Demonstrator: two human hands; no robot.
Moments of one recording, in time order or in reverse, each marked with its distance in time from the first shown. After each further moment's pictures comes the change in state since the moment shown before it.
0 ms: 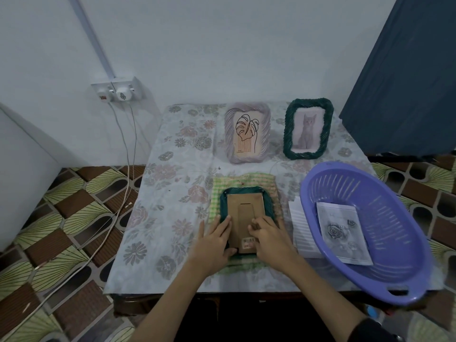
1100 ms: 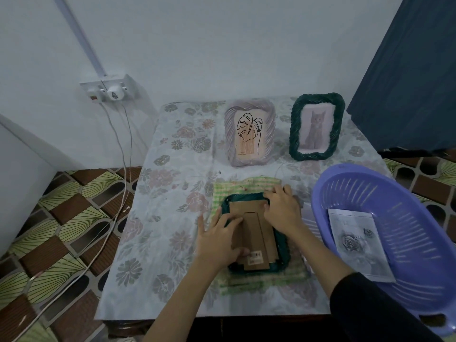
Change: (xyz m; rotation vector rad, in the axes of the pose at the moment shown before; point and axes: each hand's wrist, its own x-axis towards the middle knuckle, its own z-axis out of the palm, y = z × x) left_hand 0.039 -0.003 -0.022 -0.127 0.107 -0.078; right_hand 0.086 0.041 -0.017 0.116 0.169 0.320
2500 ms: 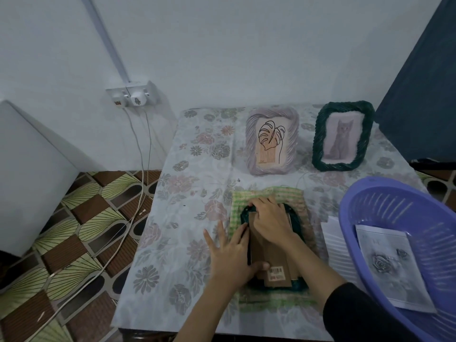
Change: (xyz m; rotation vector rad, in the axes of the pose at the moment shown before) left_hand -0.001 -0.007 0.018 0.077 0.027 -0.123; right_hand 0.017 -0.055 0.023 0.155 -0.077 -0.199
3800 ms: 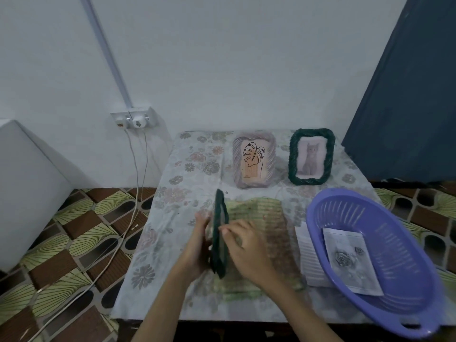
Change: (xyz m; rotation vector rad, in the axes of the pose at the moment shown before) left_hand -0.038 -0.027 -0.055 -1.866 -0.203 -0.279; right_hand -0.112 -0.081 -0.058 0.519 0.187 -0.060
